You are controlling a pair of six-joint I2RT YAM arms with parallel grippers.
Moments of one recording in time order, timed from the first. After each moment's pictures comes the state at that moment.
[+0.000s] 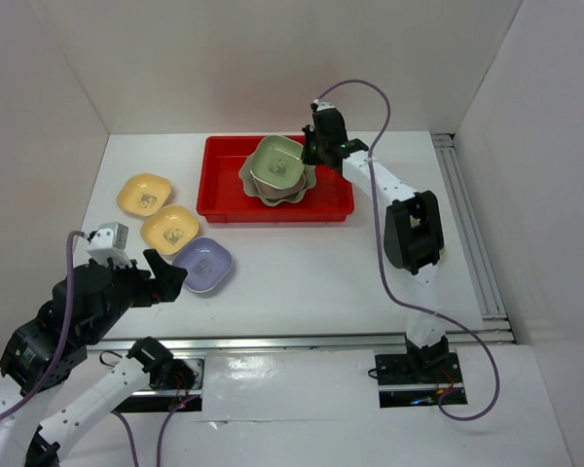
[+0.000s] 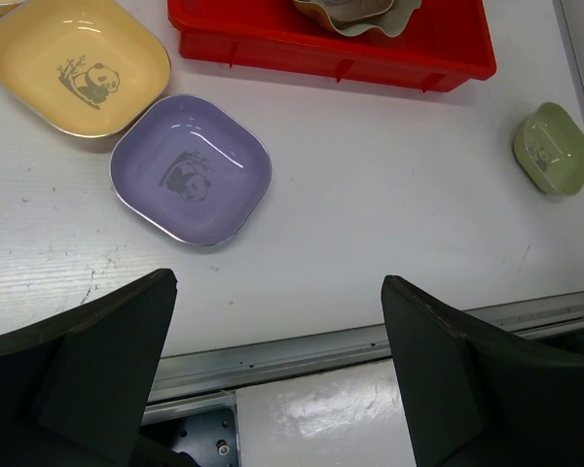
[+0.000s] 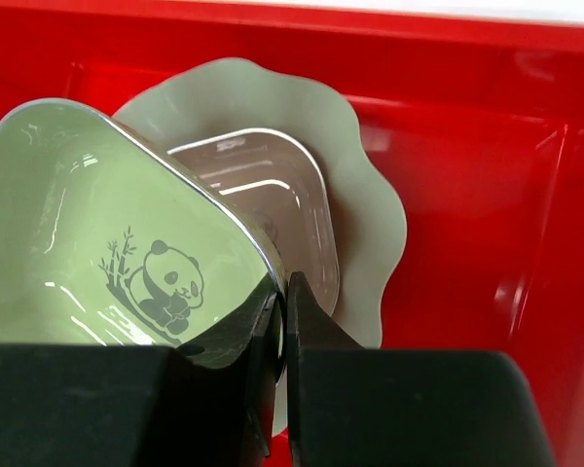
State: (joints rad) left arm -0.58 0.44 1.07 -1.09 -0.29 -0.56; right arm 0.42 2.18 1.93 -0.33 0.00 0.32
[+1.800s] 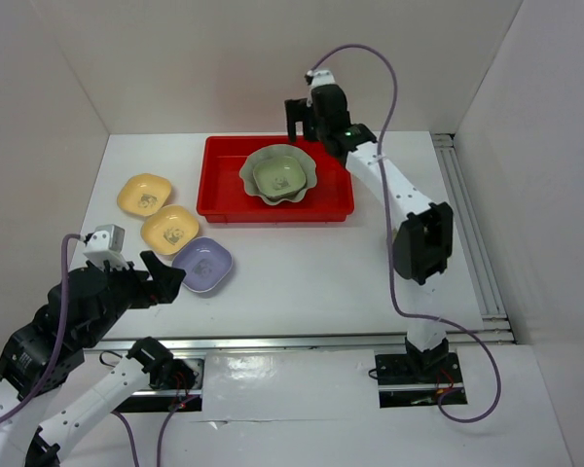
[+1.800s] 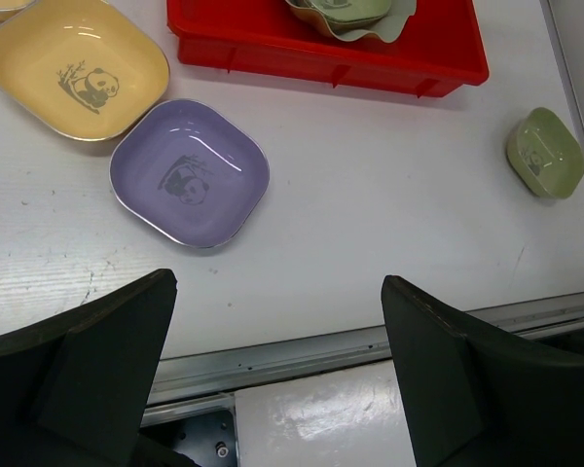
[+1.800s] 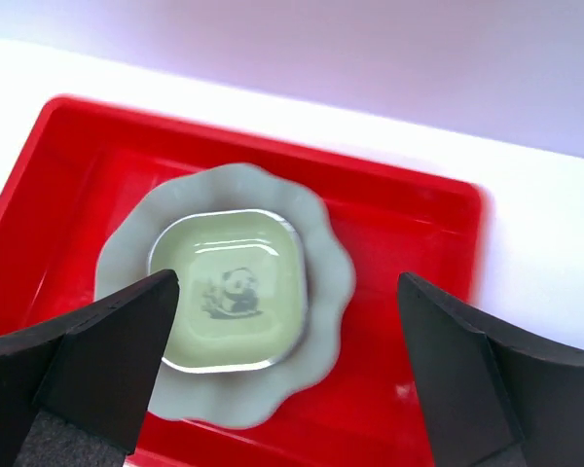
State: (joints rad) left arm -0.58 0.42 1.07 -1.09 -0.29 -0.56; right arm 0.47 2.11 2.08 -0.38 0.16 0.12
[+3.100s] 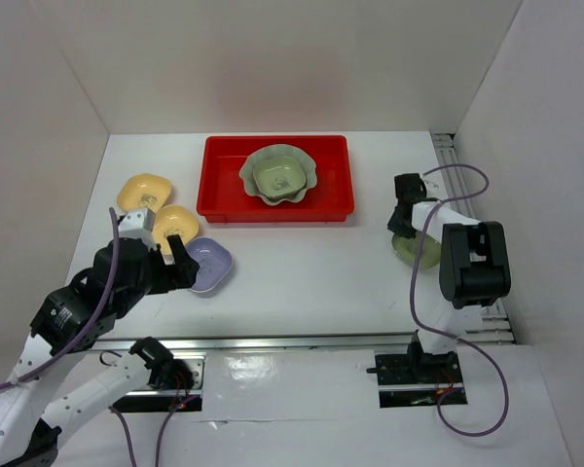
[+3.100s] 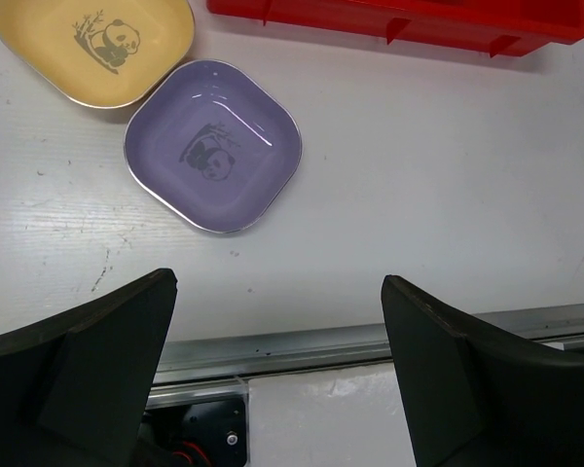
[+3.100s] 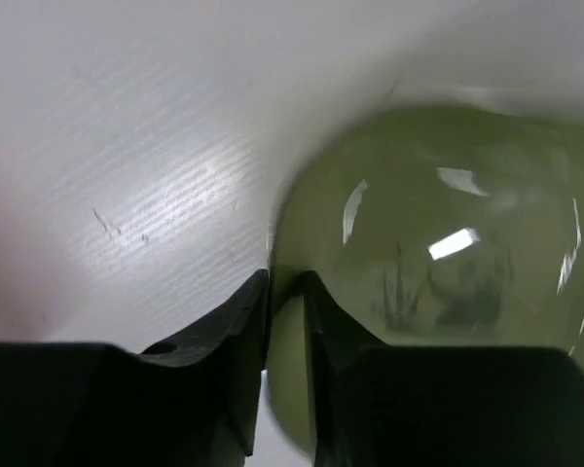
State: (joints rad) left arm -0.59 0.62 1.07 -1.09 -0.32 -0.59; right arm 0.04 1.73 1.01 -0.31 0.28 0.54
